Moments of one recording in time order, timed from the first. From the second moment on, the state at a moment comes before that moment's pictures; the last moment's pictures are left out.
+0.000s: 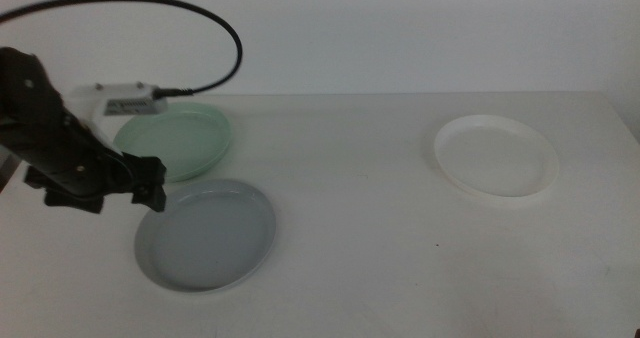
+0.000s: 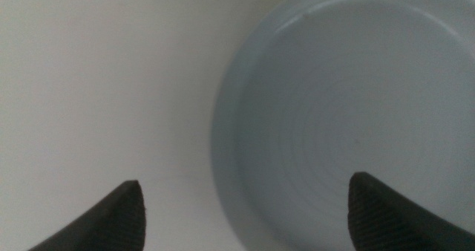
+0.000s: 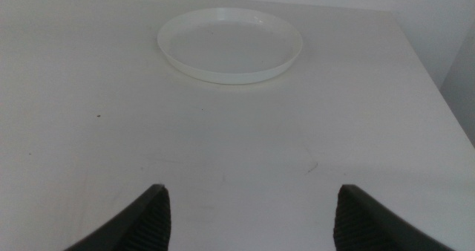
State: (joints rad) left arm -0.05 1.62 -1.09 -0.17 0.75 0.10; right arm 0.02 -0.01 0.03 0.13 0.38 -0.15
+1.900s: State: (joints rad) left arm -0.51 1.89 -1.26 -0.34 0.71 0.01; right arm 0.02 -0.01 0.03 0.13 0.38 -0.15
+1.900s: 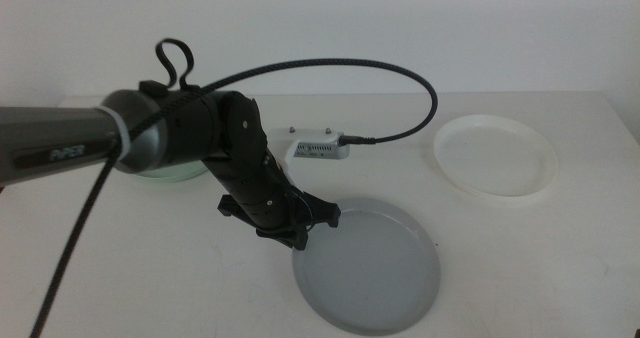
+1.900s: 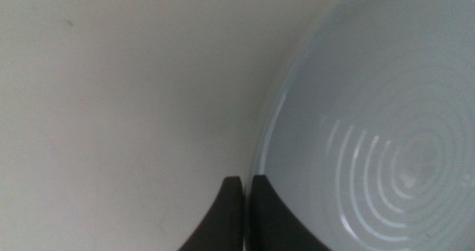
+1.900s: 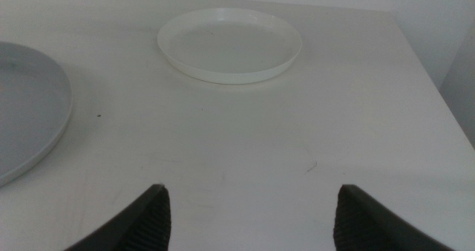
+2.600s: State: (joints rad) left arm -0.28 1.76 -1.50 -0.12 0.85 -0.03; right arm 0.02 -0.01 0.03 0.13 0.38 -0.15
